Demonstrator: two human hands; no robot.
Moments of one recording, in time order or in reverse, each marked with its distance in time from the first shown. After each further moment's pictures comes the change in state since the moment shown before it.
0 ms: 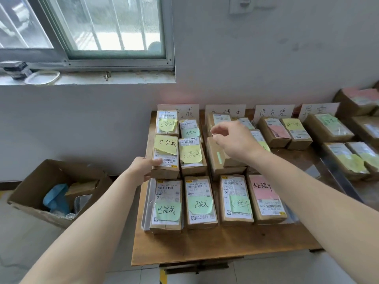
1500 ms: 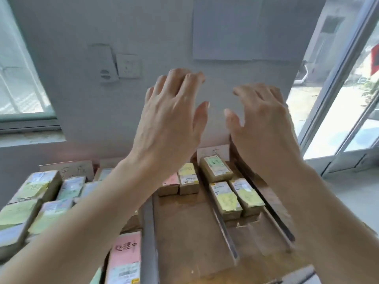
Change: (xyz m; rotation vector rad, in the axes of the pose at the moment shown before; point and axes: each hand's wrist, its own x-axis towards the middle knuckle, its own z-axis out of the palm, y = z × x) left_hand -0.334 0.244 0.393 0.497 0.553 1.751; right_hand -0.113 0.182 -0.356 -0.599 0.903 -0.270
